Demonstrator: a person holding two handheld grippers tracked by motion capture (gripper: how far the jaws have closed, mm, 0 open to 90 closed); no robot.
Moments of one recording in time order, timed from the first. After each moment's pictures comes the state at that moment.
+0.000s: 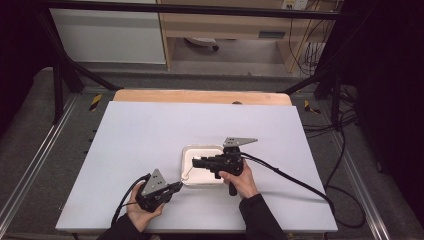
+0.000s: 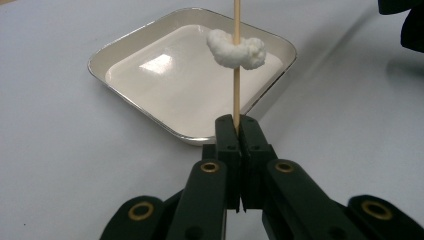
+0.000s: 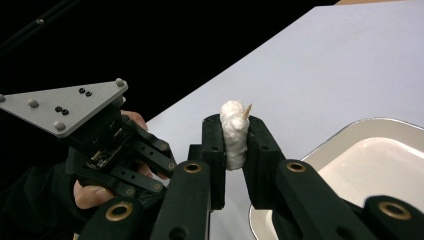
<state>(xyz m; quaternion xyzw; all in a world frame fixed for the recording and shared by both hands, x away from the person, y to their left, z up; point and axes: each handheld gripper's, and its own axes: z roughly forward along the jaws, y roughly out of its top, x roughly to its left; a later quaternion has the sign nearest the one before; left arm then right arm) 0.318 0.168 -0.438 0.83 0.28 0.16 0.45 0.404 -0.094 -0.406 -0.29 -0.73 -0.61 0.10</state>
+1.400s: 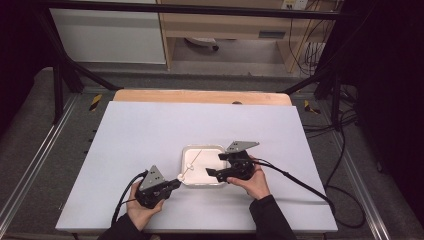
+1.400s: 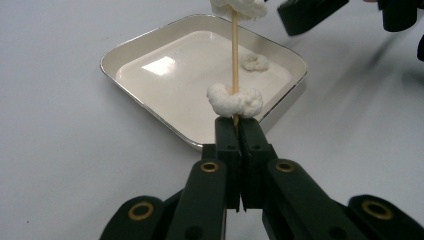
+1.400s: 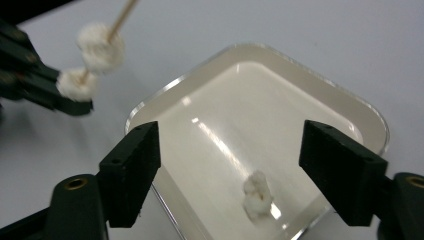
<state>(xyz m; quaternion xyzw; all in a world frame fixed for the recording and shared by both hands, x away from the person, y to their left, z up) 0.327 0.170 -0.437 0.81 0.30 0.15 0.48 0.402 -0.116 -0.418 -0.31 -0.83 -0.45 -0.07</state>
